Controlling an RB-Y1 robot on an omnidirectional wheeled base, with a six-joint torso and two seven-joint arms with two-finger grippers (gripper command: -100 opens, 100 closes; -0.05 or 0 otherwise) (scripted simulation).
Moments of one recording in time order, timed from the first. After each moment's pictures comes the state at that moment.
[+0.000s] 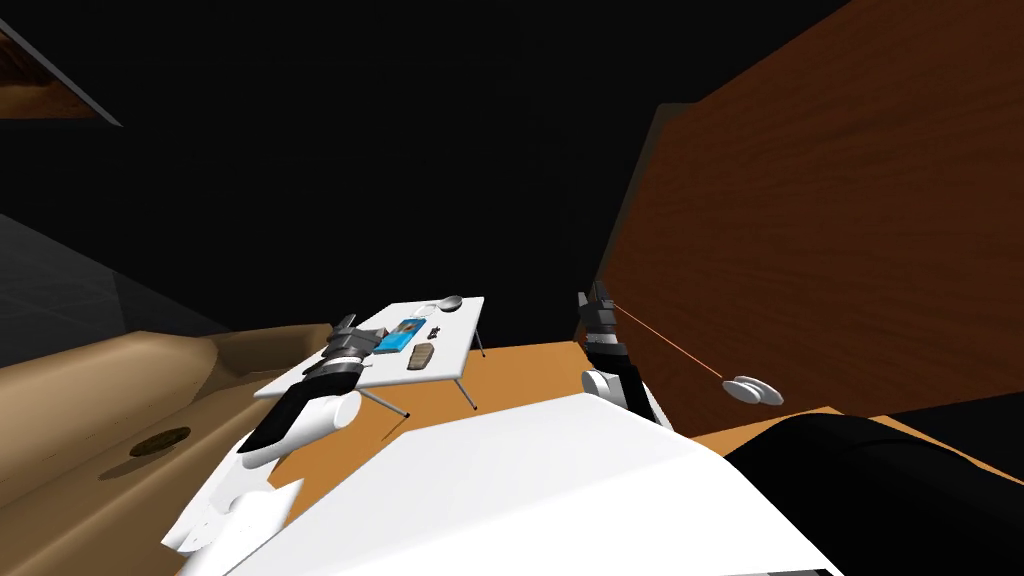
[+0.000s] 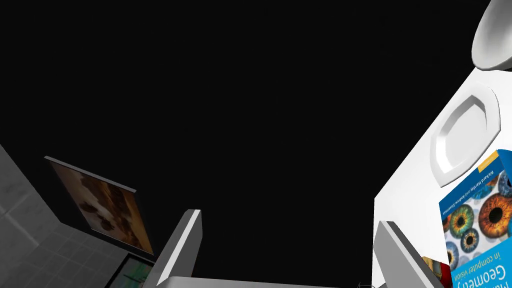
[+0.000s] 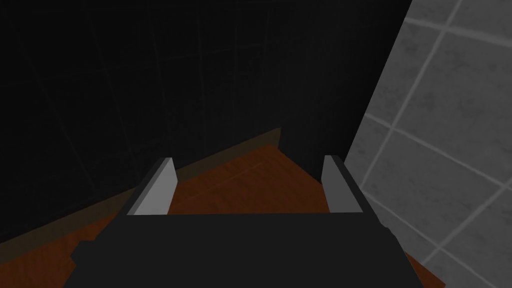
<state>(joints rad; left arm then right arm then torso) 0.28 0.42 0.44 -1.97 0.38 0.09 0.34 0.52 0.02 -0.03 -2.32 -0.09 -0.39 0.05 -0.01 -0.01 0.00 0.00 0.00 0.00</state>
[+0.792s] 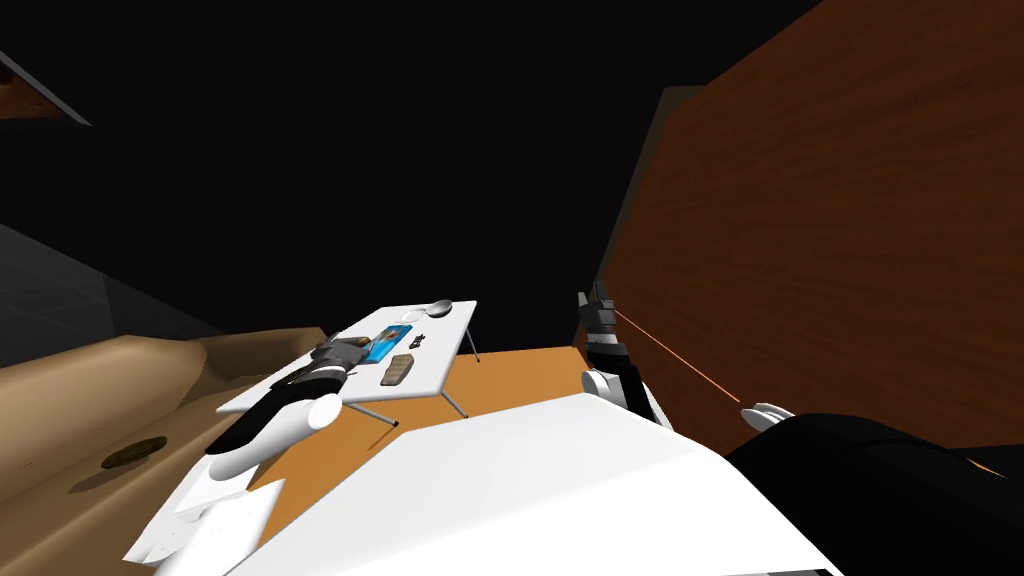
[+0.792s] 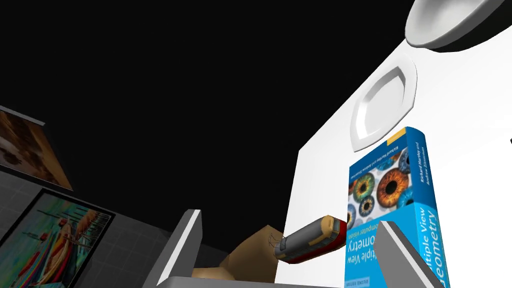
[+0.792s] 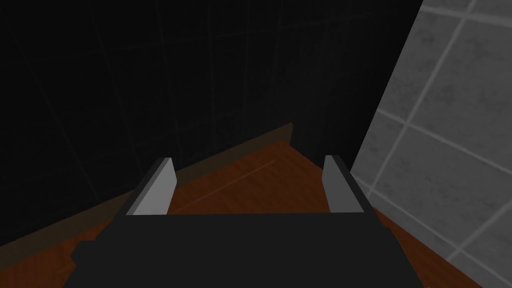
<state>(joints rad) 0.23 0.45 0.55 -1.82 0.51 0.29 0.40 0.52 0.02 -0.03 -2.32 -0.09 -0.39 0.05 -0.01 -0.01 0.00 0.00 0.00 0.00</state>
